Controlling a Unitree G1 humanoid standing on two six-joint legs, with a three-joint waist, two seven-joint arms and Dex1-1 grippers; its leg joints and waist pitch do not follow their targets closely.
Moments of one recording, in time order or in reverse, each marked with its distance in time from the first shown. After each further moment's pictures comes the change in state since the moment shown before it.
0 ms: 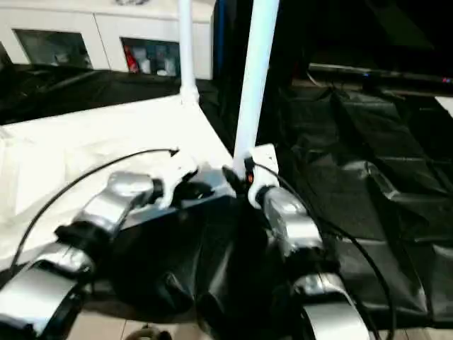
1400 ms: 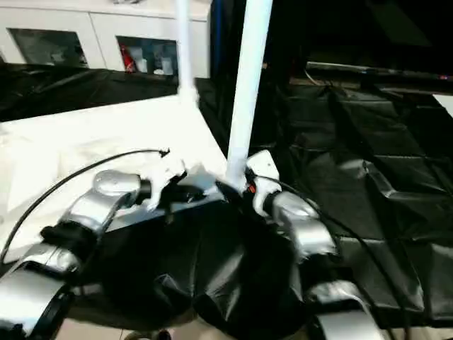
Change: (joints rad) left arm 0.061 0.104 -0.016 -0.073 -0.030 -0.072 -0.235; right arm 0.083 -0.137 0.106 -0.103 -0.001 -0.038 0.405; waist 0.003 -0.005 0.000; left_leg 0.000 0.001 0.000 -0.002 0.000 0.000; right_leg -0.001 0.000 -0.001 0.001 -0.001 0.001
